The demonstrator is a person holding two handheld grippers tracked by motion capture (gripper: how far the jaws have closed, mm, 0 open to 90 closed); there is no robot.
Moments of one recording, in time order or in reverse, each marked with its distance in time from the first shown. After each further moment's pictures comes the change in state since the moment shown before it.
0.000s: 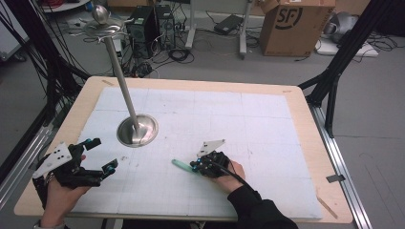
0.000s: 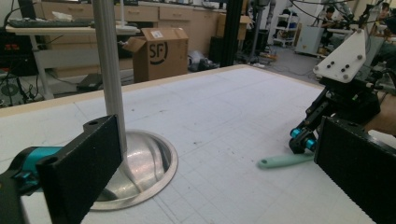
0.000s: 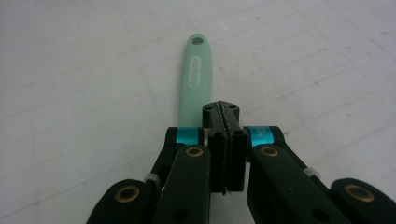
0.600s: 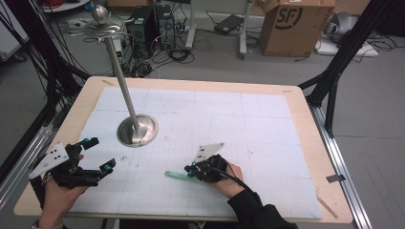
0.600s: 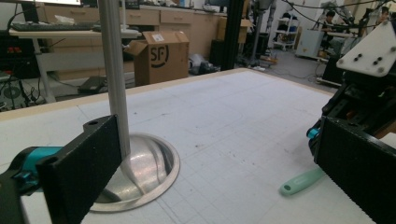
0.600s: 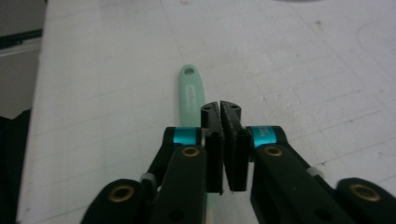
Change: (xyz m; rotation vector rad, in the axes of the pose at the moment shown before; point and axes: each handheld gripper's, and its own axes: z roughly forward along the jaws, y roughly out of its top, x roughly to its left) left arm 0.002 0.003 -0.005 -0.016 0.002 -0.001; right arm 0.019 0.010 -0.020 -0.072 0.055 -0.085
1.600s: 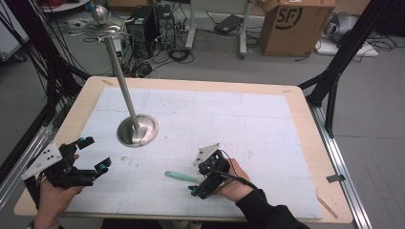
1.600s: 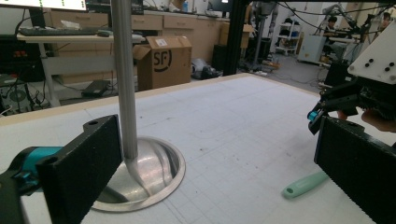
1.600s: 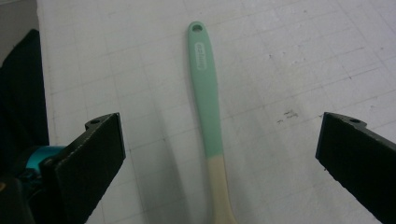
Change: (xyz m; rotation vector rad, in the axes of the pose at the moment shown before) left arm 0.003 0.003 -0.007 -0.015 0.007 0.000; right arm 0.011 0.013 -0.011 0.235 -0.024 -0.008
